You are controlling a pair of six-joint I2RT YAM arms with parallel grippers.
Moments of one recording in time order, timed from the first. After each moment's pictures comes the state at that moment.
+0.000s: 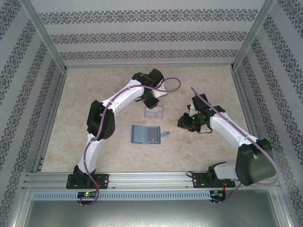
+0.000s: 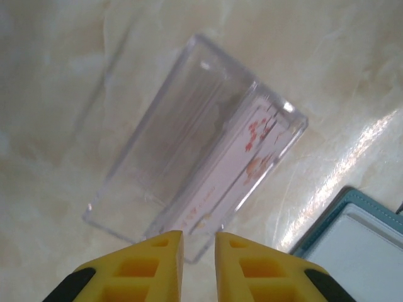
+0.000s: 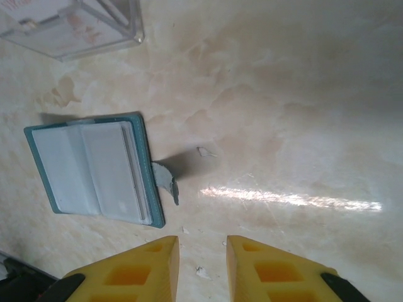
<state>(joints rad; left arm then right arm) -0.61 2.22 2.07 -1.17 0.03 0.32 0.29 1.34 0.86 -0.73 -0.43 0.58</state>
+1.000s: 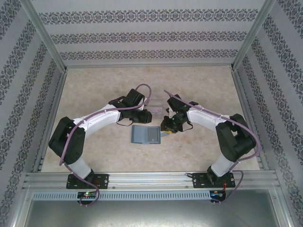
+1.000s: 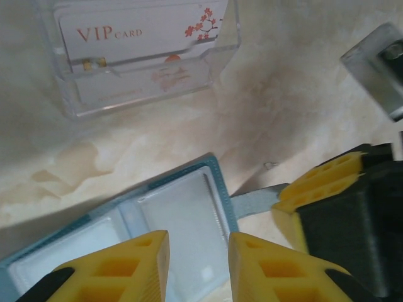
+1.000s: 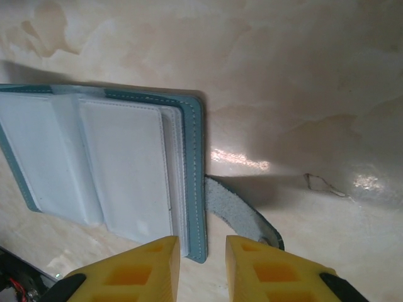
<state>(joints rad) -0.60 1.66 1.16 -0.51 0.32 -0.52 0.52 1.66 1.00 -0.66 -0.43 0.63</state>
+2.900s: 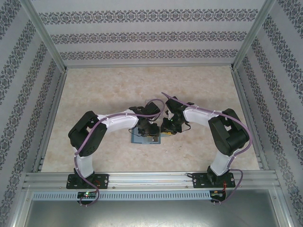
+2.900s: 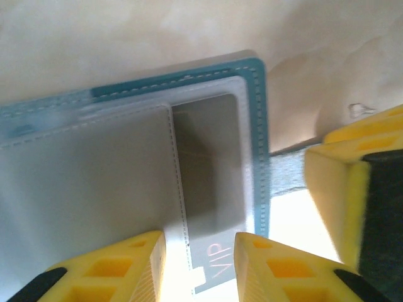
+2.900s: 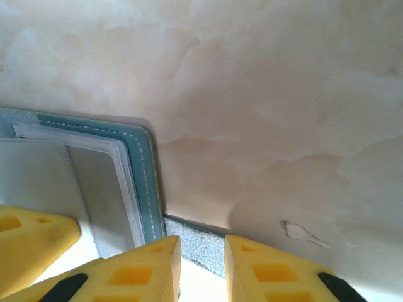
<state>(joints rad) -0.78 1.89 1.23 -0.64 0.22 -0.72 0.52 1.76 1.00 -0.62 -0.40 0.63</state>
